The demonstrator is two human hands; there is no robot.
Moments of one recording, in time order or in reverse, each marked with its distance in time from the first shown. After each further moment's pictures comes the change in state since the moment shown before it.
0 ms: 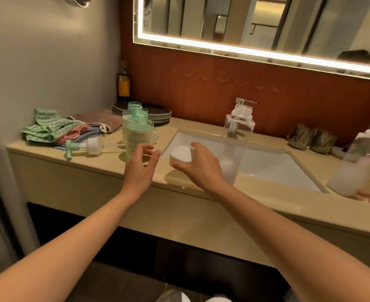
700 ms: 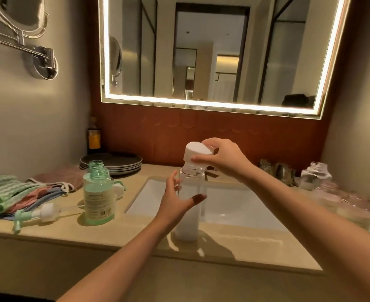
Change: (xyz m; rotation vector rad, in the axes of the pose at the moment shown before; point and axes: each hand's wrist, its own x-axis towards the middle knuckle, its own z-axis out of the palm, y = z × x) left_hand 0.025 0.093 0.134 -0.209 -0.416 -0.114; right_hand 0.061 0.027 -0.184 0.010 0.039 -0.064
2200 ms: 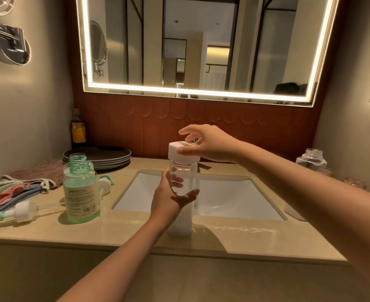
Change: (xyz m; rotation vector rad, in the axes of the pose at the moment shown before) left_hand 0.014 -0.023 0.017 0.097 0.131 0.120; right_hand 0.016 0.001 0.001 -0.120 -0.236 -0.135
